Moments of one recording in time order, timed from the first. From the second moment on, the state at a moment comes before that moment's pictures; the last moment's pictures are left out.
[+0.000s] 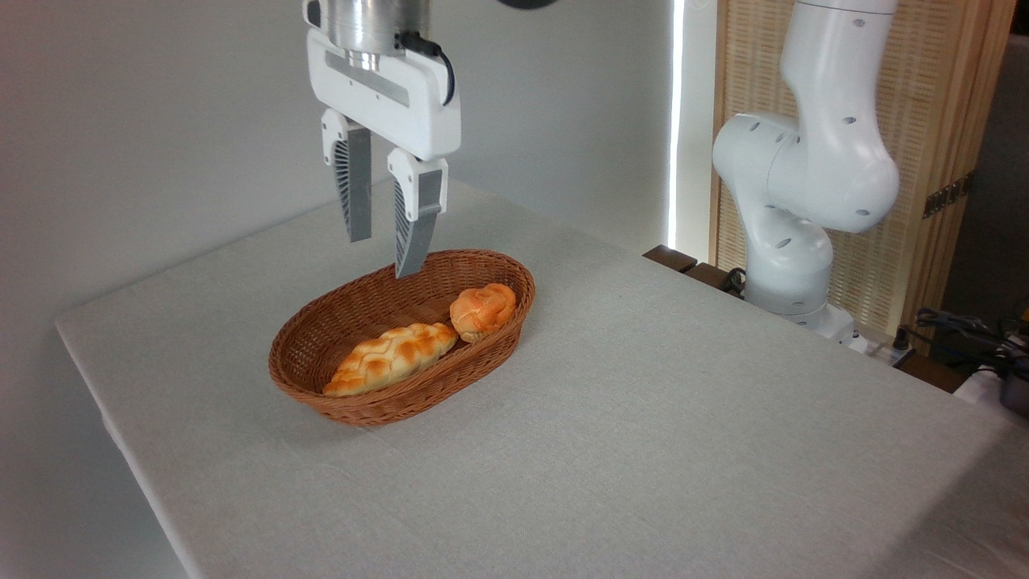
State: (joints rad) arm -0.13 -0.21 -0.06 -1.91 -0.08 1.90 0.59
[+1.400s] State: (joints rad) arm -0.04 -0.03 -0.06 -1.63 -0.03 1.64 0.65
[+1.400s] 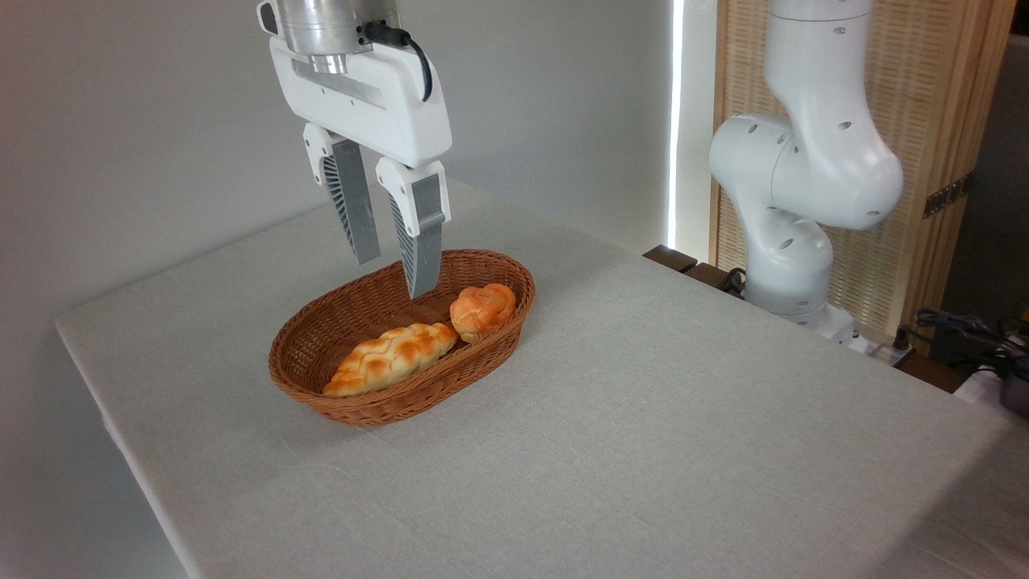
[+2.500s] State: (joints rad) arm -0.09 -0.03 0.00 -1.64 -0.02 1.60 0.65
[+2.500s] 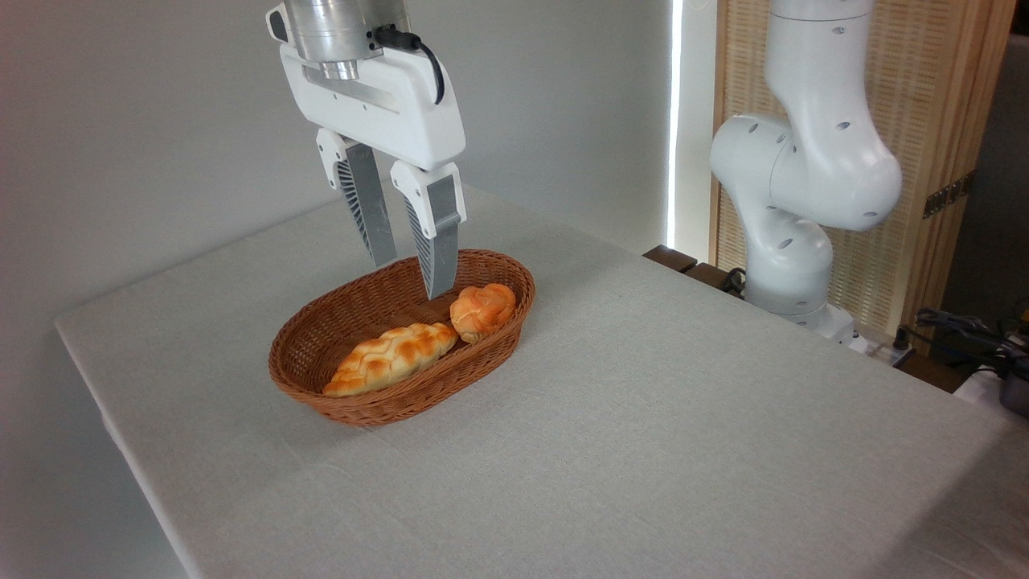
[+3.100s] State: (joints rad) arm -0.11 -0.03 0.01 -1.64 -0.02 1.60 0.65
